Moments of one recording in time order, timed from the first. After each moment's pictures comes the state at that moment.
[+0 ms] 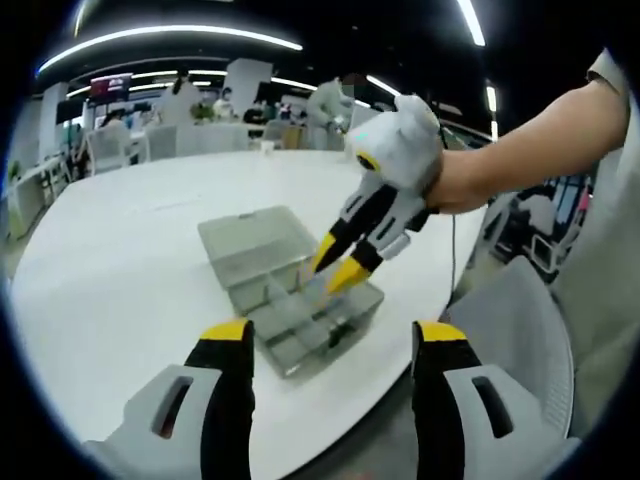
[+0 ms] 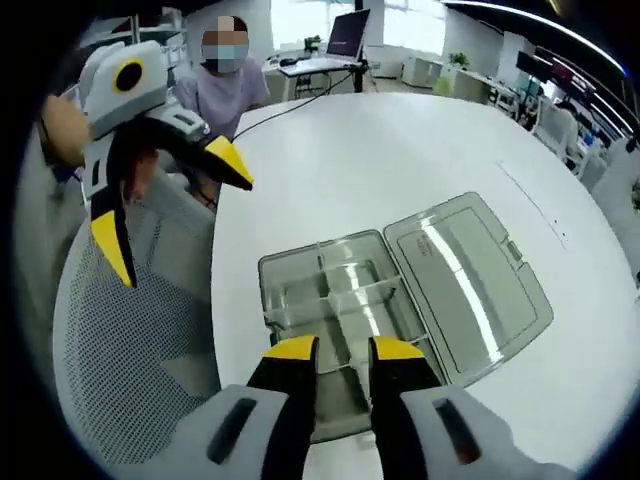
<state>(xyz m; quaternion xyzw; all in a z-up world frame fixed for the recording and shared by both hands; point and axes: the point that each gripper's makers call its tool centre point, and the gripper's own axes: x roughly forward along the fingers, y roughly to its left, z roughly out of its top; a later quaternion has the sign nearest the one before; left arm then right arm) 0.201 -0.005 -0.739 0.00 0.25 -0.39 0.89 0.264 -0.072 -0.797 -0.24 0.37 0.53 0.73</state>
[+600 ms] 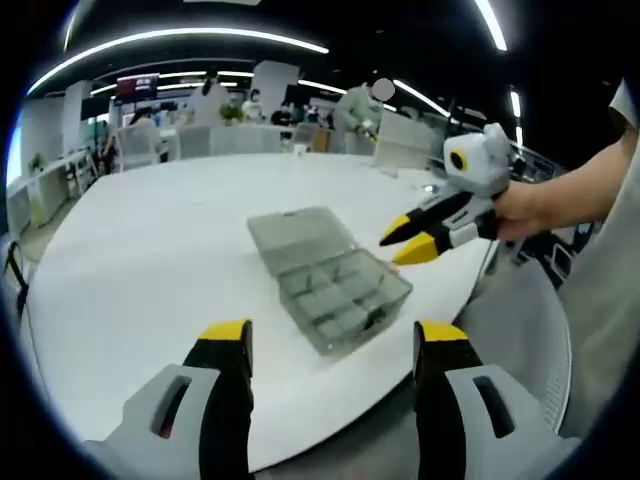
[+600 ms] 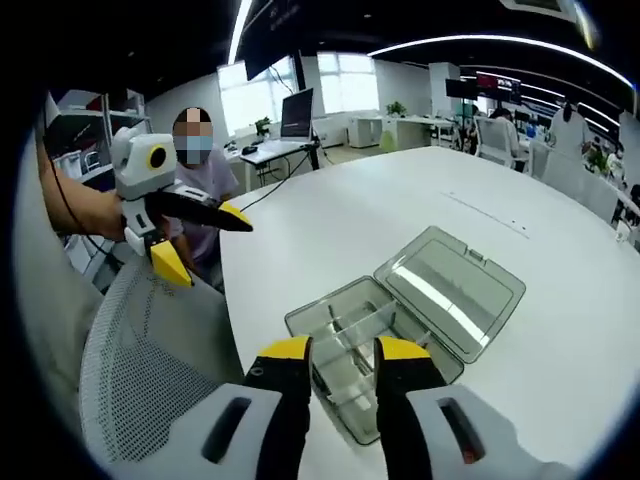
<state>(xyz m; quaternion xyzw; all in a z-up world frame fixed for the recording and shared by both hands) 0.192 0.049 -0.732 0.00 0.25 -0.32 0.91 0.237 -0.078 -0.755 -0.11 0.29 0.48 0.82</state>
